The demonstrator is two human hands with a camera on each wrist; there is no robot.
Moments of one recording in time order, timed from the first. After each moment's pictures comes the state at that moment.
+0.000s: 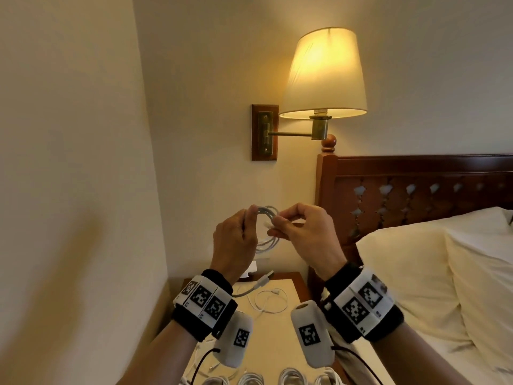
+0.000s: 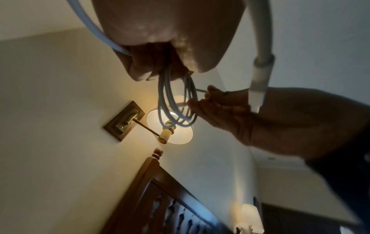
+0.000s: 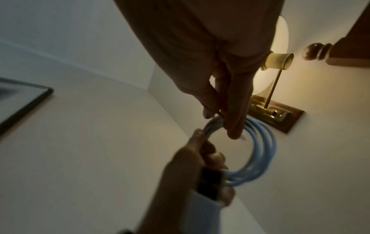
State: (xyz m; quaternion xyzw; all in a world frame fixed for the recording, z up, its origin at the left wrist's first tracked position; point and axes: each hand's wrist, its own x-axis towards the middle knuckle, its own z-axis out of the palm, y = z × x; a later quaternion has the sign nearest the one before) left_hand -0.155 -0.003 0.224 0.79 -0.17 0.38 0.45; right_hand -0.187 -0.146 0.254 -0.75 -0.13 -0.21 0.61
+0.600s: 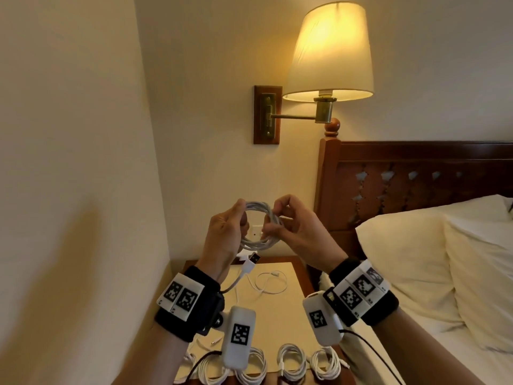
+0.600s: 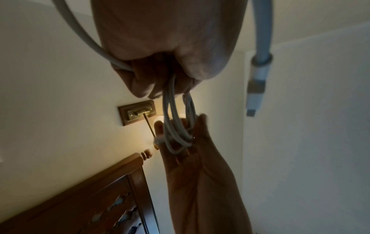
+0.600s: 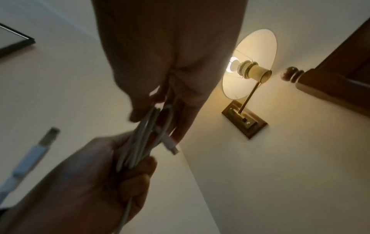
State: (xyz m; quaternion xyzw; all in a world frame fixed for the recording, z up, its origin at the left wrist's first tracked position) left_hand -0.187 0.012 0.219 0.69 -0.09 0.15 0.70; right_hand -0.185 -0.153 0.223 -0.75 -0.30 -0.10 0.58
